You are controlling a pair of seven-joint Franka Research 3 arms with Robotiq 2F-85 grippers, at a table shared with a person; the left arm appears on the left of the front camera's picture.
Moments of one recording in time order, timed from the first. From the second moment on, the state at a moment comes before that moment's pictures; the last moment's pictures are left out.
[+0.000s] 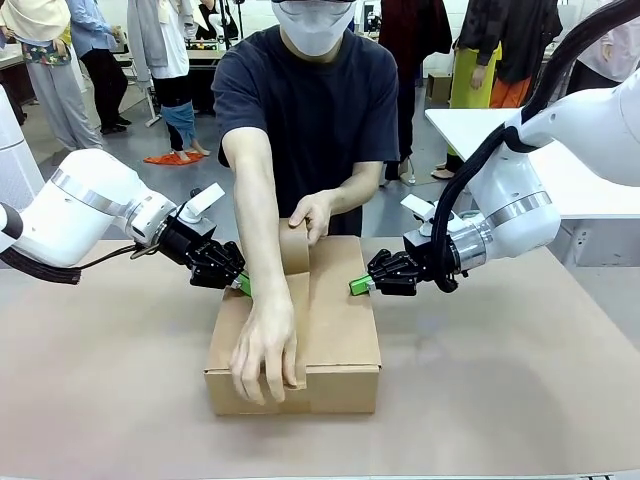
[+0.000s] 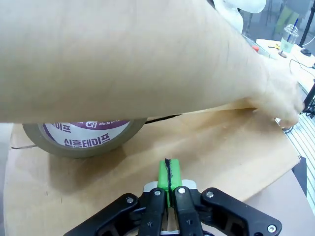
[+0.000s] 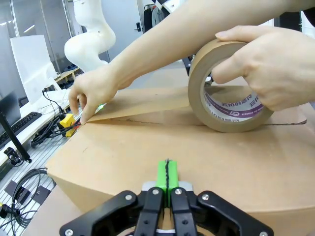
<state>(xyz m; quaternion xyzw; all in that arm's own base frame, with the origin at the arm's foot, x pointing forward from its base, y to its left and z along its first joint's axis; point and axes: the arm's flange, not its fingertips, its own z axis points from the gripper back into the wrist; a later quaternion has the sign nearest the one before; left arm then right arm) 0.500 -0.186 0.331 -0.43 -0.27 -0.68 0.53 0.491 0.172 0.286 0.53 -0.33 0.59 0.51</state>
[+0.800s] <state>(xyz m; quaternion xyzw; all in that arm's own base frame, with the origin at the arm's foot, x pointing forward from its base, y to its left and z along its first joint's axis) 0.500 -0.186 0.331 -0.43 -0.26 -0.67 0.53 0.491 0.172 0.286 0.53 -0.33 0.59 0.51</state>
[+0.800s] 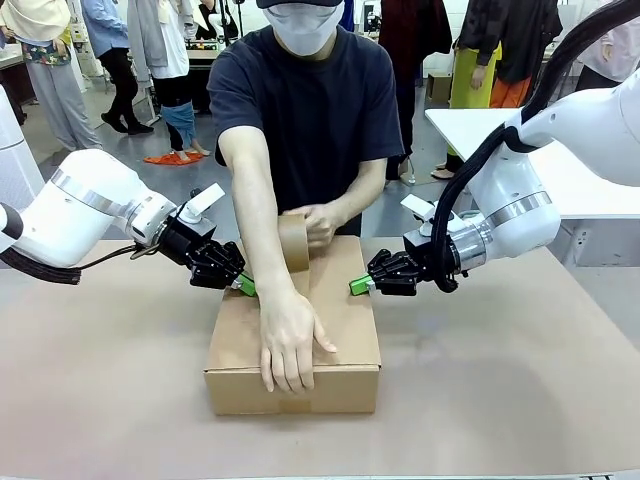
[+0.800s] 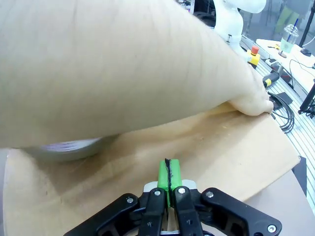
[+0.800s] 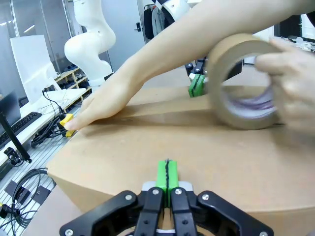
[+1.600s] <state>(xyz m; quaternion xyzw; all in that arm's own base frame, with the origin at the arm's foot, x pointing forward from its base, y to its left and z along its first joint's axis) 0.501 -0.186 0.331 -0.44 -0.26 -0.67 0.53 0.491 0.172 0.286 0.53 -0.33 0.59 0.51</state>
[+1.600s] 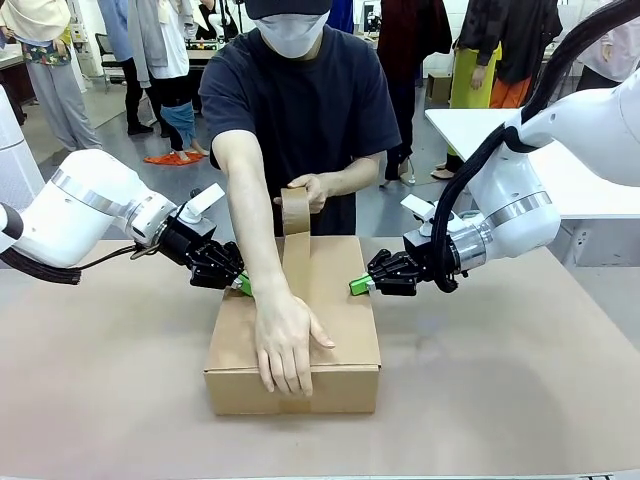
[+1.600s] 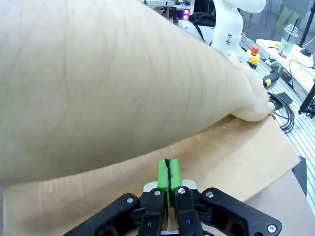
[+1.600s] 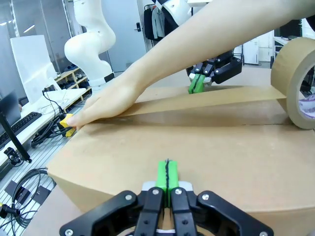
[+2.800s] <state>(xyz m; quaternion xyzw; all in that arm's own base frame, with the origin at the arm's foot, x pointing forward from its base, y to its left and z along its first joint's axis) 0.501 -0.186 0.331 -0.44 -0.26 -0.67 0.53 0.491 0.172 0.286 0.53 -0.33 0.59 0.51</state>
